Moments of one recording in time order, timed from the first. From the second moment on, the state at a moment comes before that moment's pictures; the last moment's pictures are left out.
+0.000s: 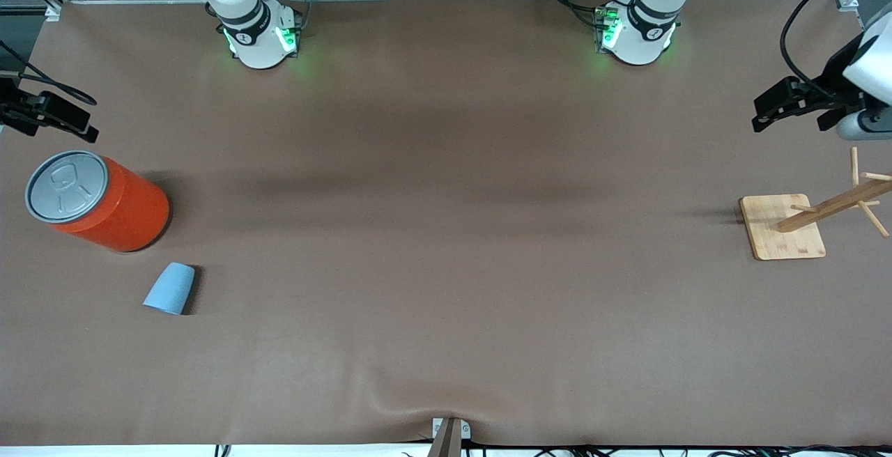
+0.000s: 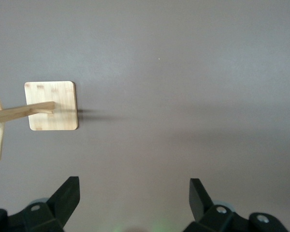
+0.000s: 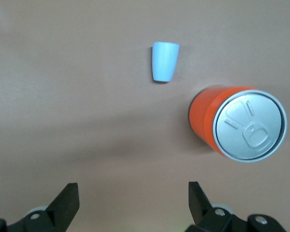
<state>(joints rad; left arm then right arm) 0.12 -0.03 -0.19 -1.54 0.00 1.51 -0.09 -0.02 -0.02 -0.04 -1.54 0.01 1.51 0.06</state>
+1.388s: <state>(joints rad) 0.12 -0.02 -0.19 -1.53 0.00 1.51 -0.09 -0.14 0.39 -0.04 -1.64 0.01 1.86 -0.11</state>
